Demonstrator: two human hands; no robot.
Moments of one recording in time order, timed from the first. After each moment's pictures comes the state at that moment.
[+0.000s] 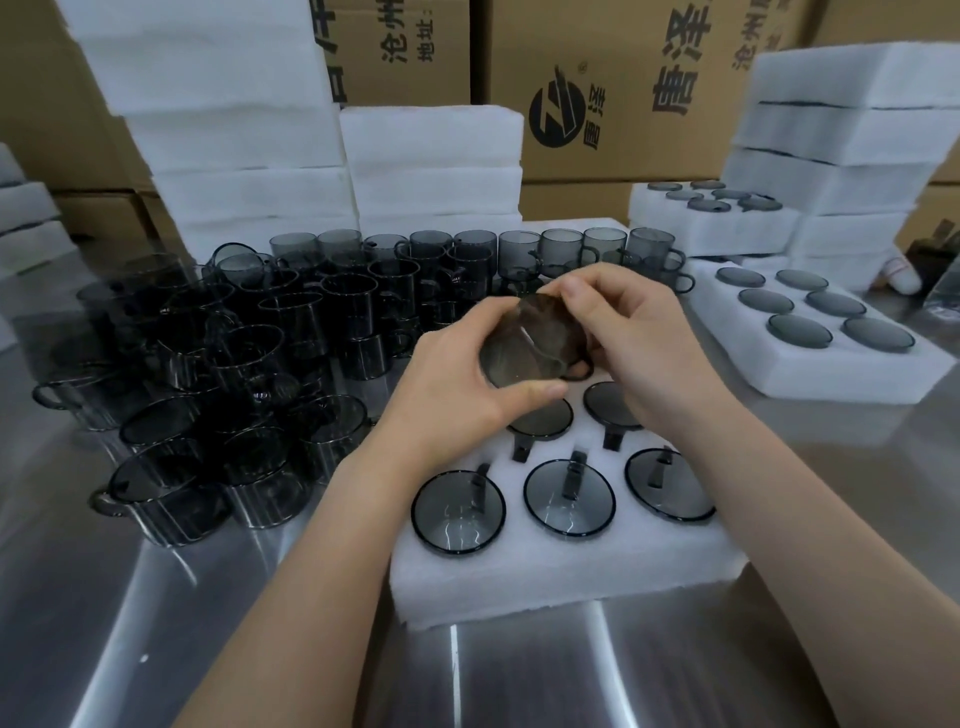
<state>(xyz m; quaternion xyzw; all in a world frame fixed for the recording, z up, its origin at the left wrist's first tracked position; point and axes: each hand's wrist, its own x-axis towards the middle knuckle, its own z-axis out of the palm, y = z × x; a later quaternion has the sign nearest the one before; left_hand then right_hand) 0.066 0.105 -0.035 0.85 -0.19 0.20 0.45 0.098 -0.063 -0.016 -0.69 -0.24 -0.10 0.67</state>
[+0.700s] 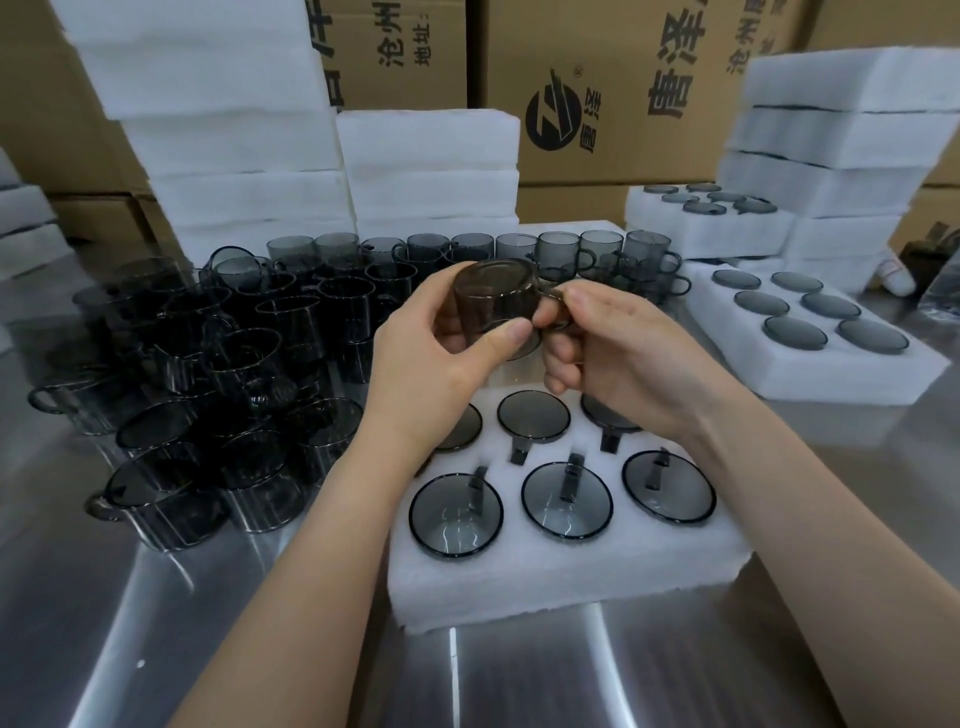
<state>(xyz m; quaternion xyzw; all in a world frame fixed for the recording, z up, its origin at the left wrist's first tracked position) 0.065 0.105 -0.026 0.74 -0.14 0.26 0.60 0.103 -0.073 -0.015 -0.58 -0.31 0.15 0.73</state>
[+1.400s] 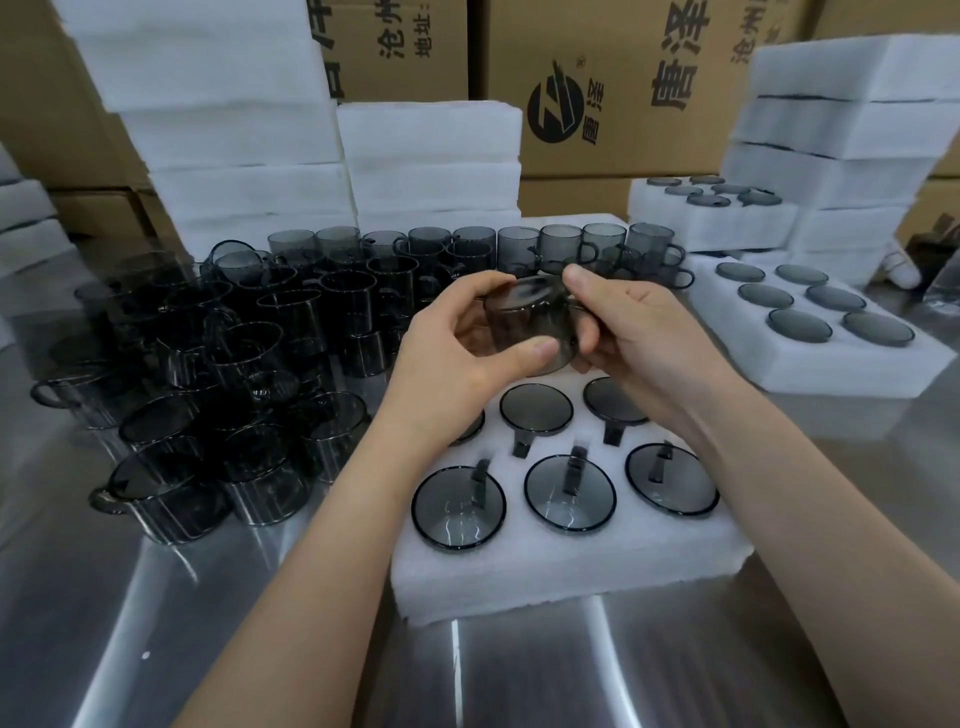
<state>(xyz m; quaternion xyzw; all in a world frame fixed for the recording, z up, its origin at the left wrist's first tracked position) 0.065 0.100 -0.031 0.74 -0.15 0.18 0.63 0.101 -0.067 -0.013 -0.68 -0.21 0.01 0.70</state>
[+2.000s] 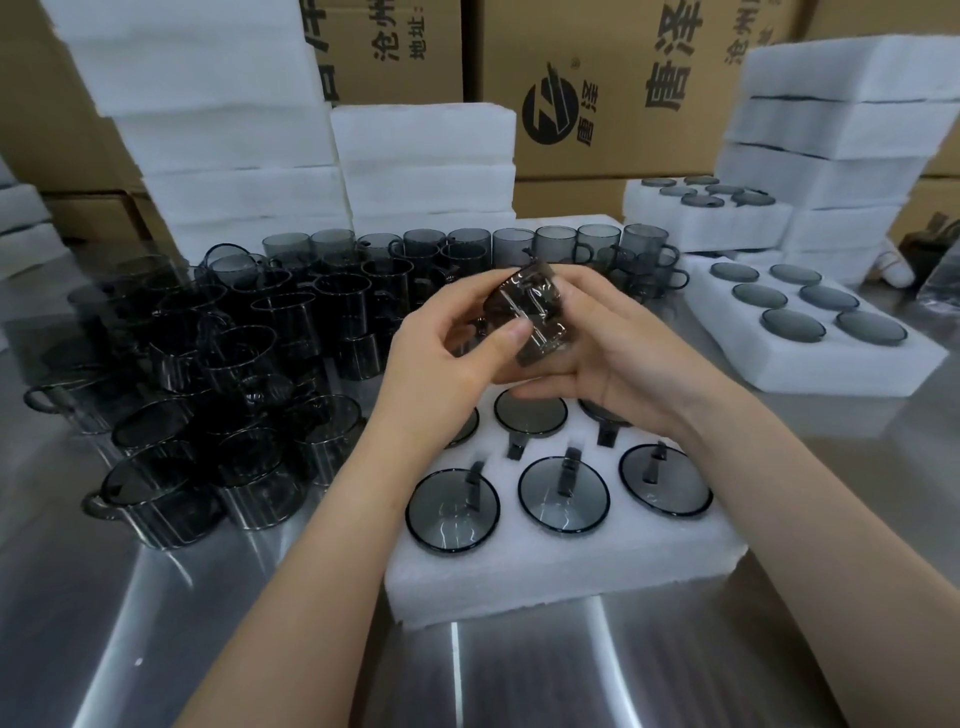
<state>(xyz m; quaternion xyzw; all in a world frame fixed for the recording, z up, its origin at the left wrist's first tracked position) 0.060 0.099 -0.026 0.73 -0.19 0.22 0.62 0.098 -0.068 -0.015 -0.60 -0.24 0.16 0.74</state>
